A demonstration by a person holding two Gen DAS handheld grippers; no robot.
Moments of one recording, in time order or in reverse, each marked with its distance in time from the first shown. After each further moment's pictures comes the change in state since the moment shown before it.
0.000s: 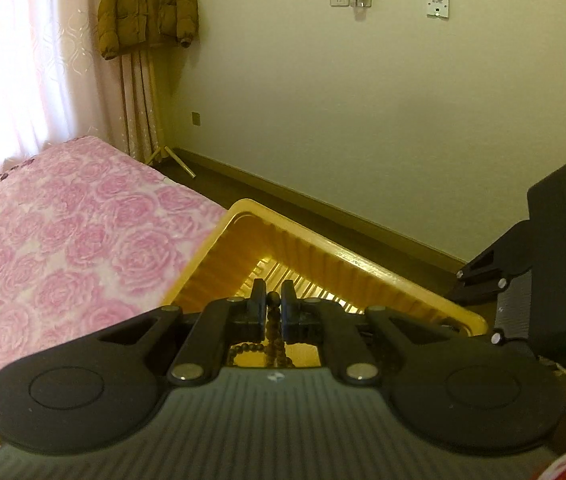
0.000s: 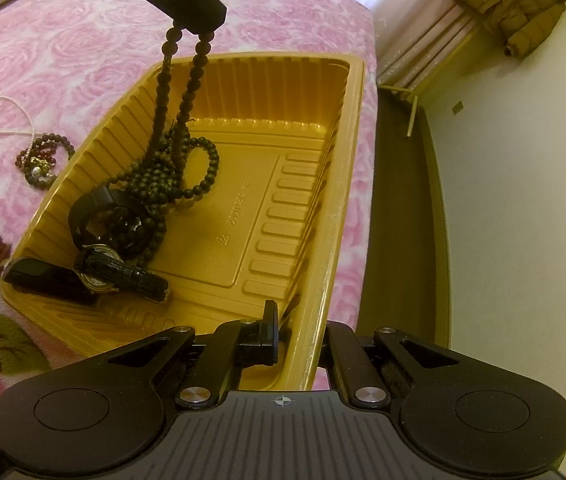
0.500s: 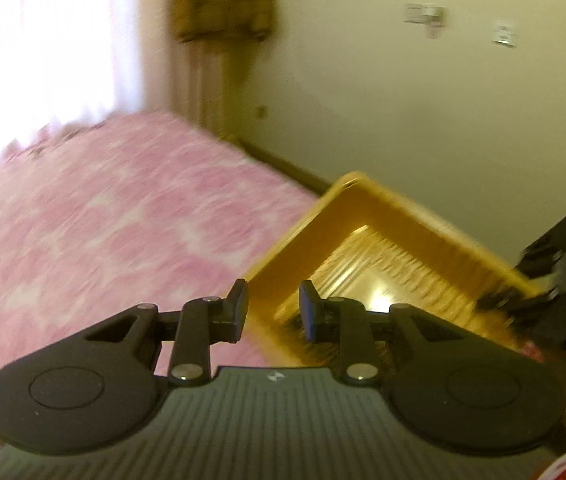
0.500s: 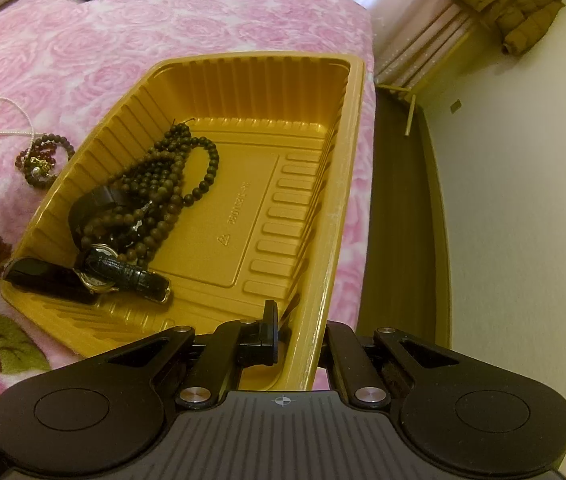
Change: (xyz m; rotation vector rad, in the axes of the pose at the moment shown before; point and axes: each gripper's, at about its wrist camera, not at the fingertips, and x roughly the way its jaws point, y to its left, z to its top) left arm -0.054 0.069 -0.058 -0.171 -0.004 0.156; right arm 0.002 0.000 -0.002 0.011 -0.002 -0.001
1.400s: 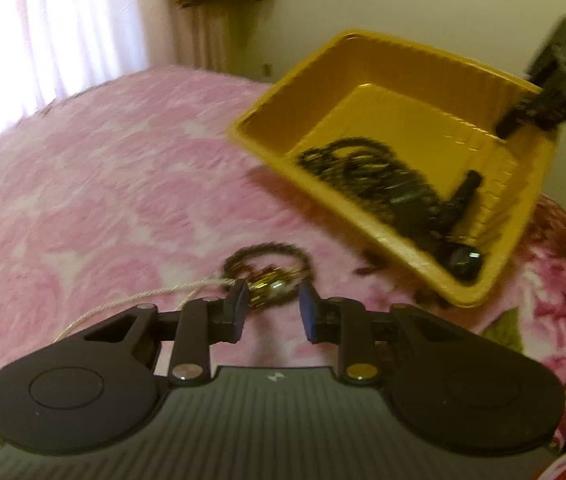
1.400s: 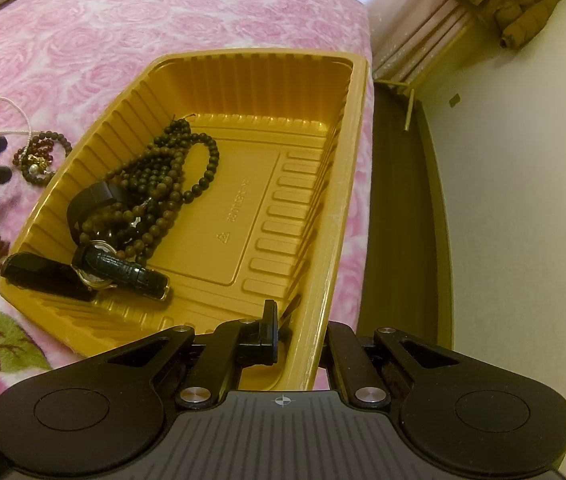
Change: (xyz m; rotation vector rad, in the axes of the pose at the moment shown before) left arm 0.021 -0.022 -0.146 0.112 0.056 0.028; right arm 0.004 0.001 0.001 0.008 0.008 0.001
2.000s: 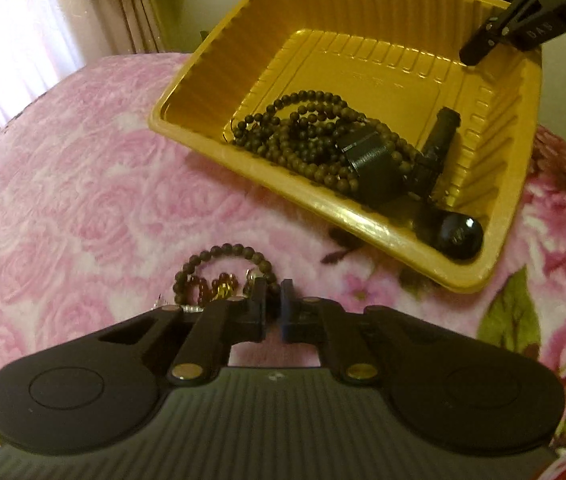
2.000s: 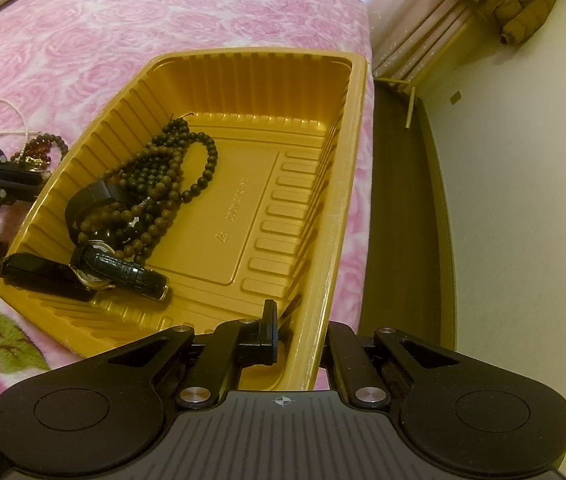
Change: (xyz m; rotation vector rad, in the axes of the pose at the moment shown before) left arm 0.043 -0.017 0.019 0.209 0.155 -0.065; right arm 0.001 0.000 -0.001 0.003 0.000 0.003
